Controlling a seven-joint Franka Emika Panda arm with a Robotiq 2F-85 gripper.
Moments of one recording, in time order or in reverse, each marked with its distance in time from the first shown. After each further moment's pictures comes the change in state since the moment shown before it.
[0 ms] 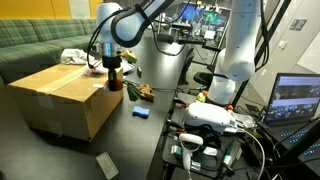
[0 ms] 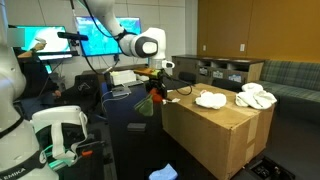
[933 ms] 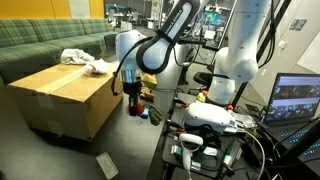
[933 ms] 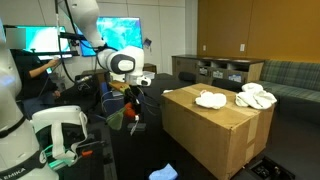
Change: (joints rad) arm 0.131 -0.047 0.032 -0.287 0.120 0.159 0.243
